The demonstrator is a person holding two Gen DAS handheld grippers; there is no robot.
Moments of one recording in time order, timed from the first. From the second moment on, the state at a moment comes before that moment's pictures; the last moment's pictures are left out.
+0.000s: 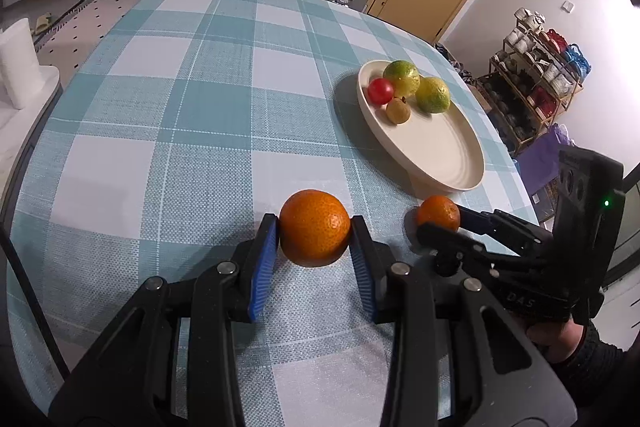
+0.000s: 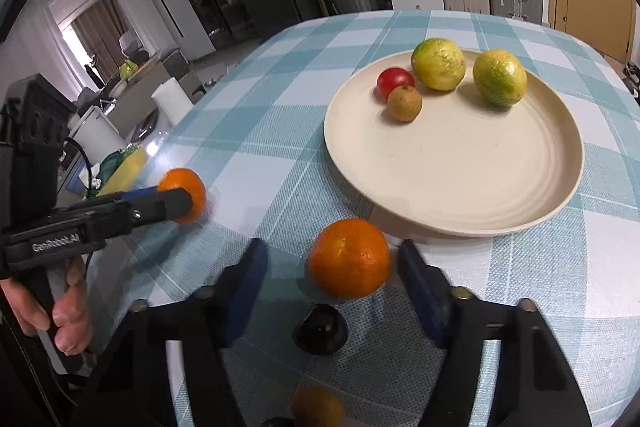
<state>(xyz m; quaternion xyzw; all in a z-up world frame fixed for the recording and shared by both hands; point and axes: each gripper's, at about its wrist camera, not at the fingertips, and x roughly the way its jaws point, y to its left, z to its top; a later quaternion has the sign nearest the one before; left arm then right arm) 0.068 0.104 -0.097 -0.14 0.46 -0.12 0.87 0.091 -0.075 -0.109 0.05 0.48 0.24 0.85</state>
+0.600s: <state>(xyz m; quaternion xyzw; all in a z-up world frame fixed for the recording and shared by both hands) 0.095 0.068 -0.074 -0.12 0.45 -0.15 0.87 0.082 -0.109 -0.079 0.09 0.43 0.26 0.86</state>
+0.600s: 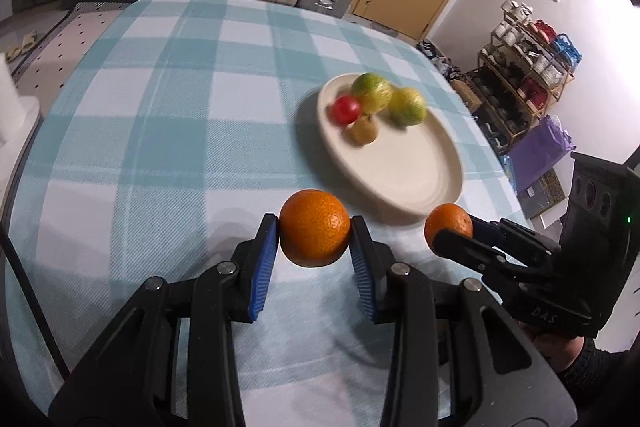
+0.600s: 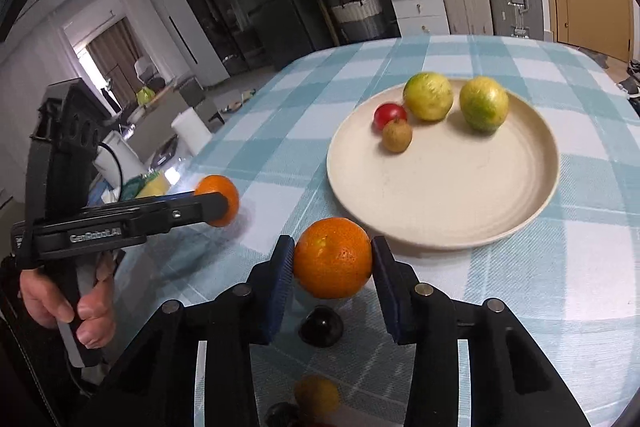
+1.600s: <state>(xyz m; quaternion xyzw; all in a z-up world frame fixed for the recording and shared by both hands) 0.233 -0.056 -0.086 -0.09 0.49 -0.24 0.83 0.167 -0.190 -0.083 0.16 0.41 0.20 0.88</state>
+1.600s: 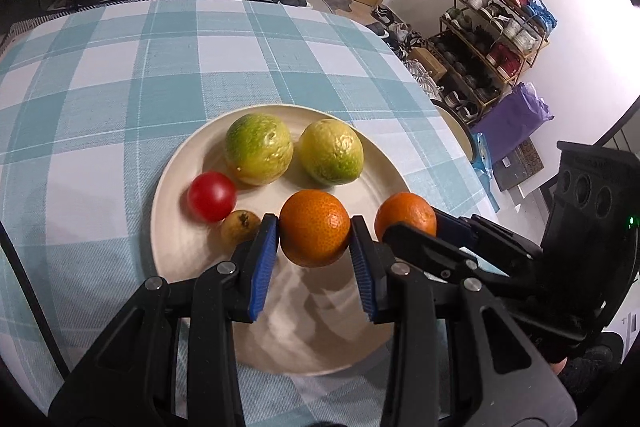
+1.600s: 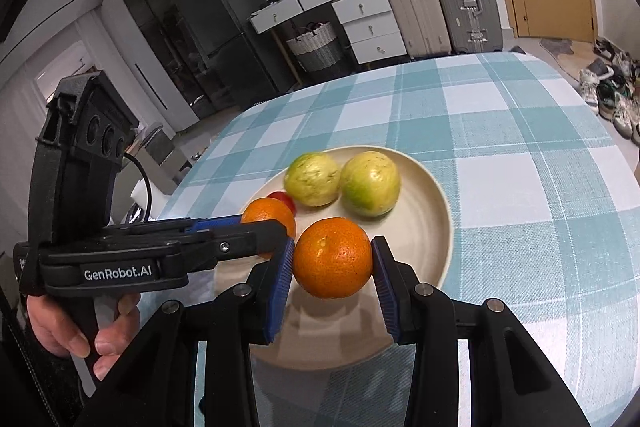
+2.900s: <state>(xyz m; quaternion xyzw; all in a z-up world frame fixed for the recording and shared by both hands) 0.200 -0.046 -0.061 -0.10 0.47 -0.21 0.85 0.159 -0.235 -0.078 0.26 0.38 0.17 0.87</state>
